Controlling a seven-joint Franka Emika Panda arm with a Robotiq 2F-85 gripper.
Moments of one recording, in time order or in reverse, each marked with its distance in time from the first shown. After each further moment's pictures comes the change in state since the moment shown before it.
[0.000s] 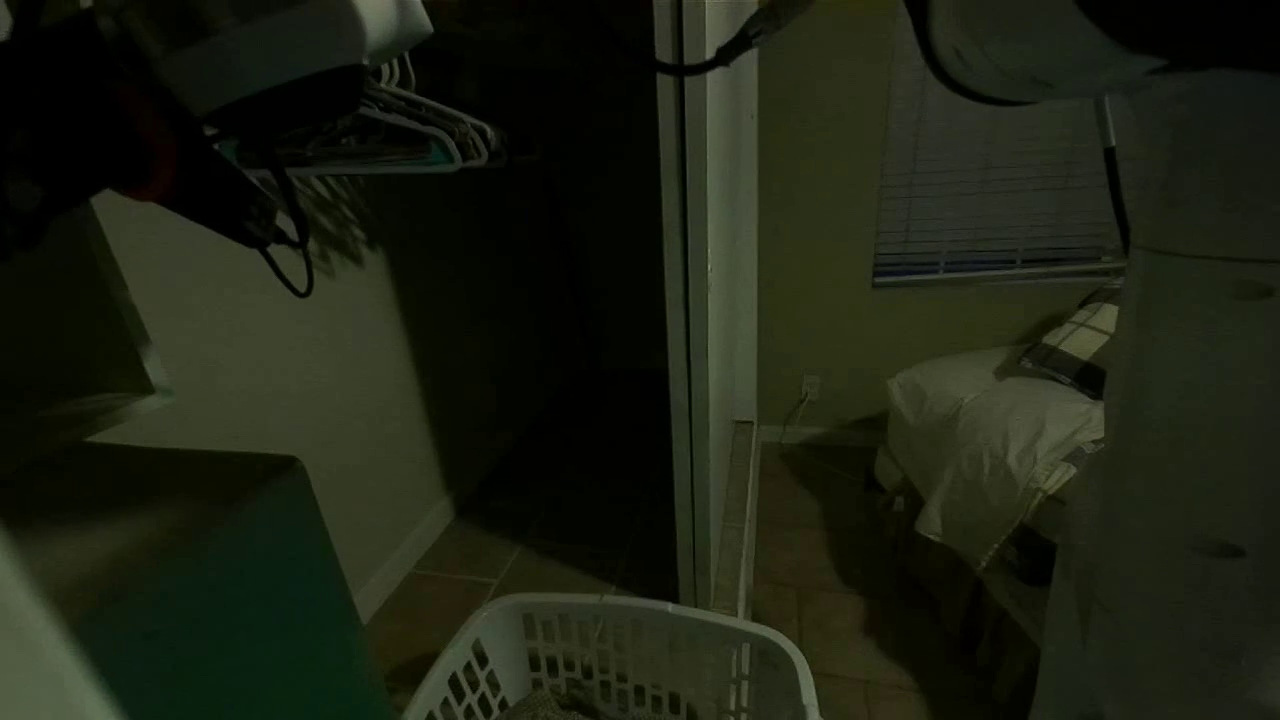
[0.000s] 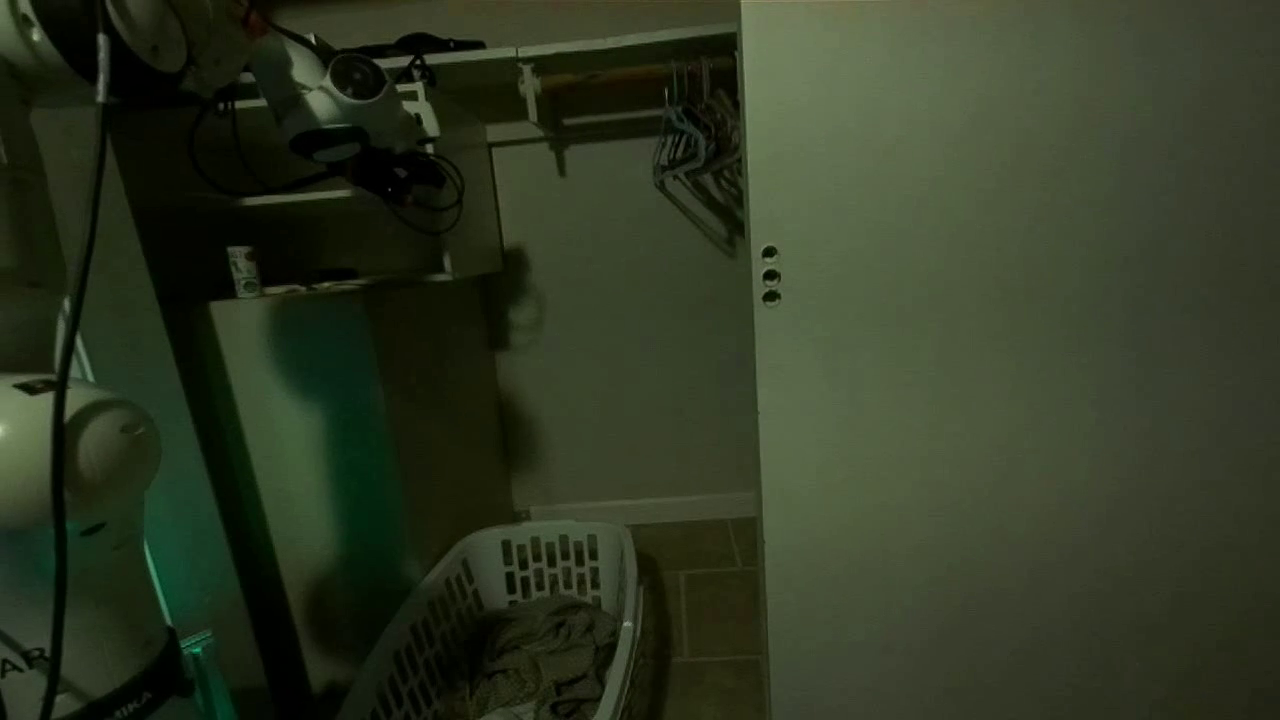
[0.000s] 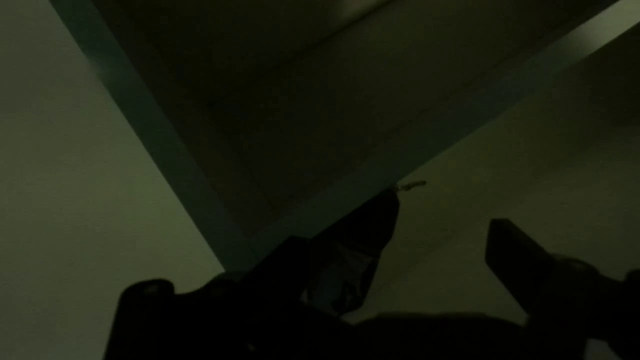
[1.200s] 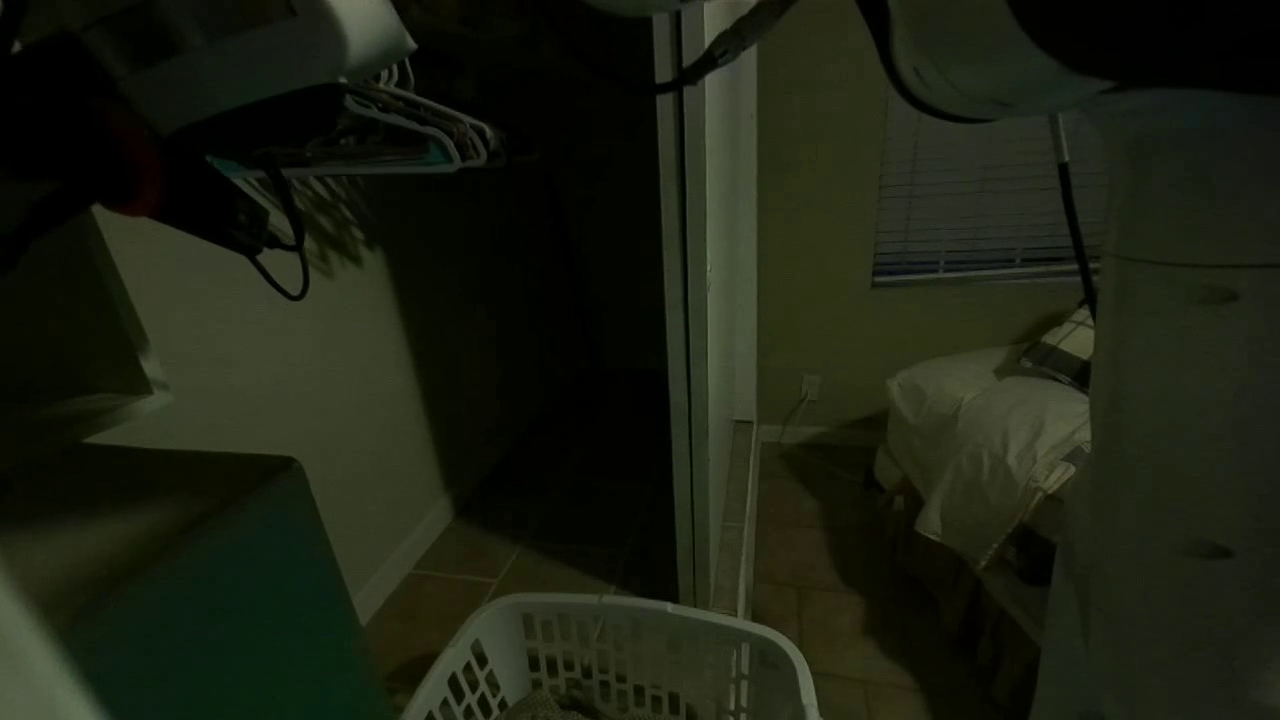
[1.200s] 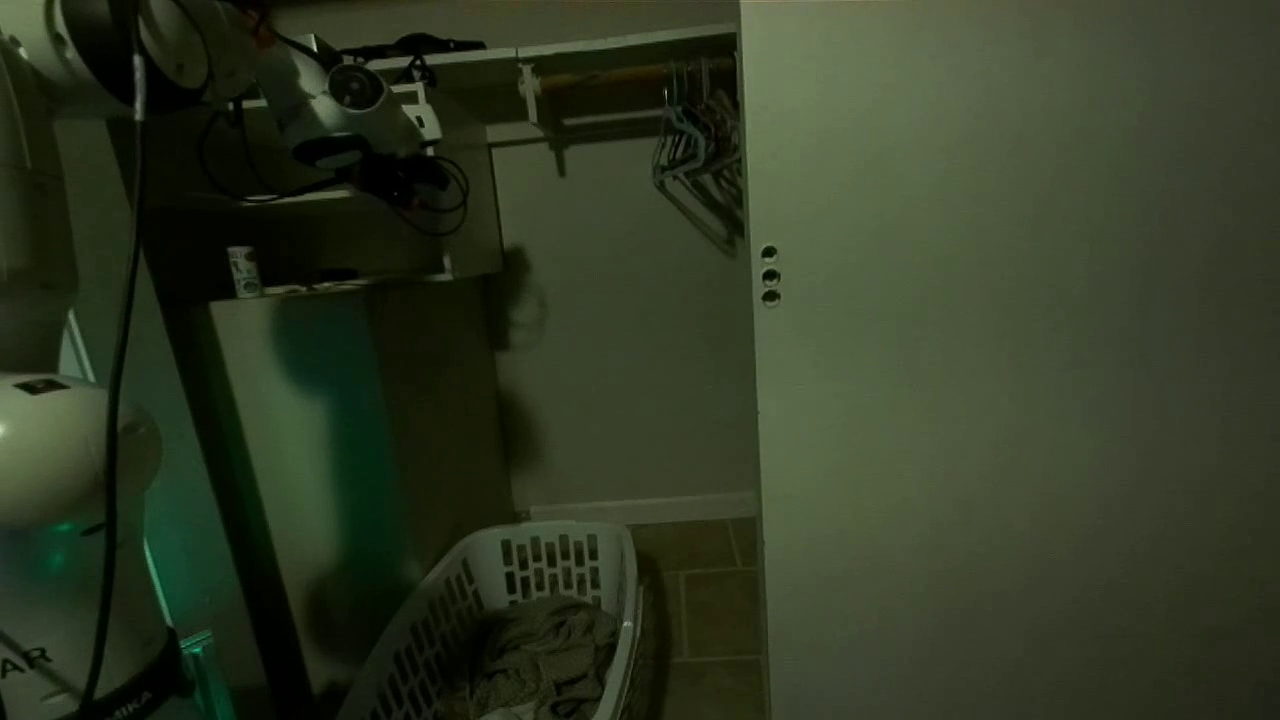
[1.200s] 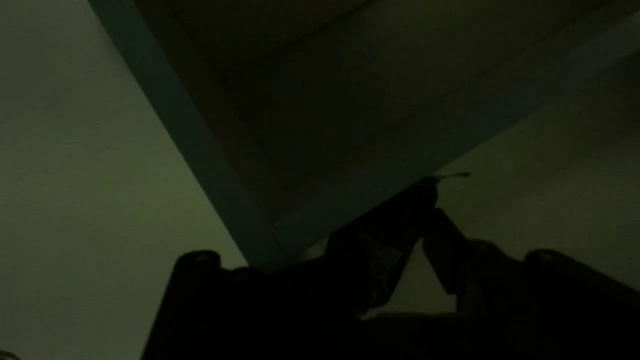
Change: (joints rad) arm 0.009 0.051 0.017 0.041 0.000 0.093 -0.049
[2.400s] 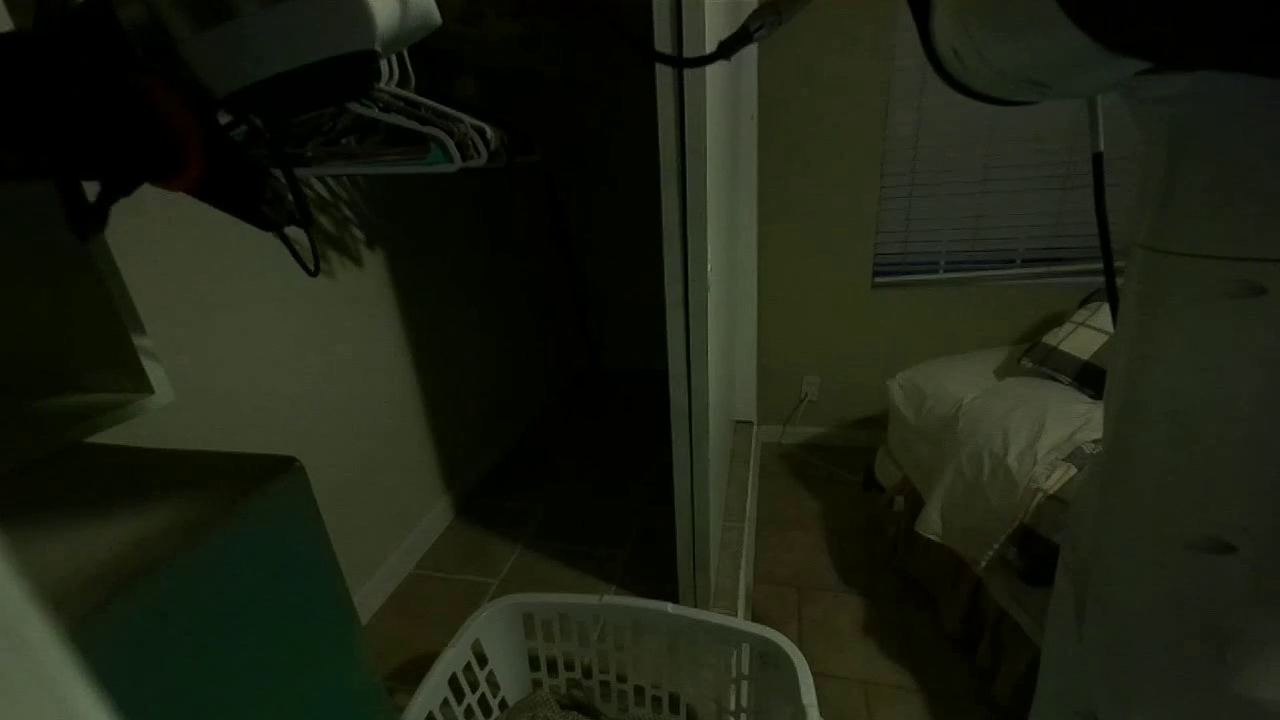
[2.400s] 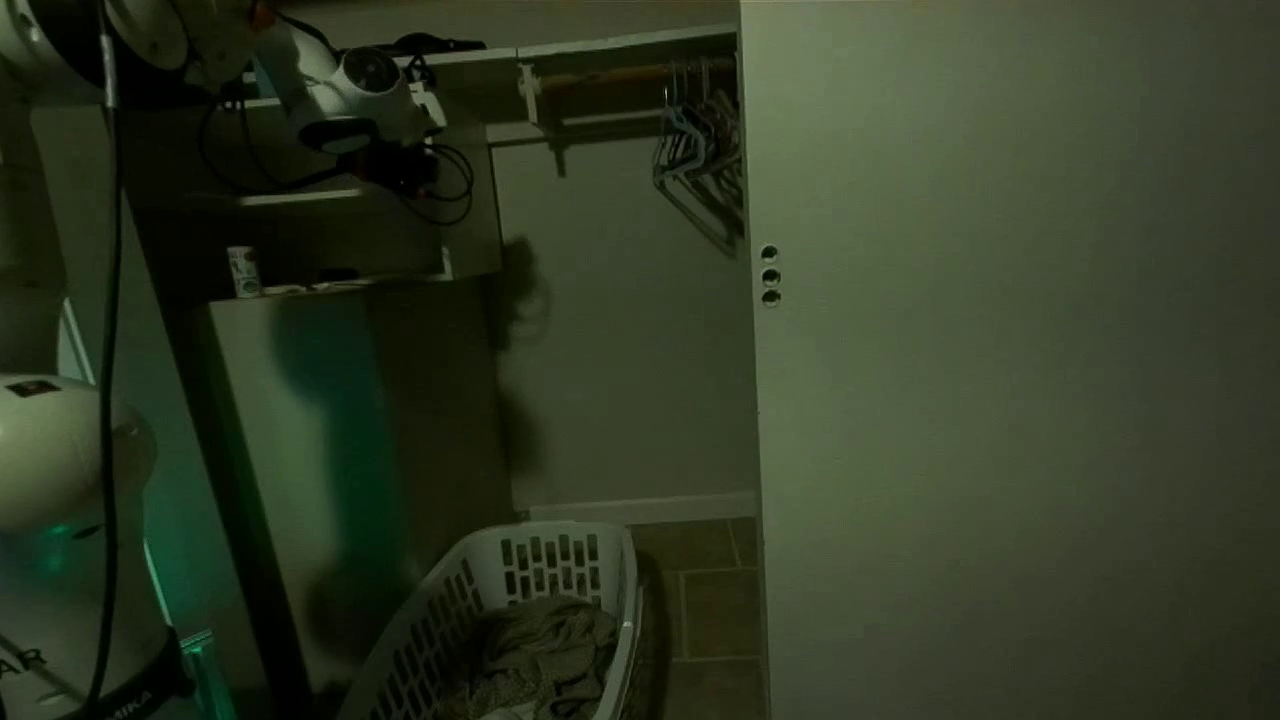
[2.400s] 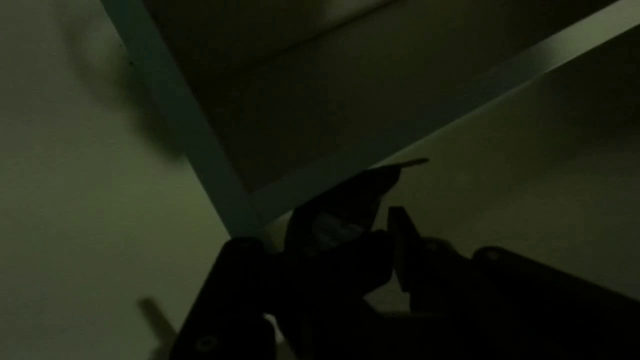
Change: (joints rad) arm -0.047 -0.058 -0.018 -0.017 0.007 -0.187 -0.051
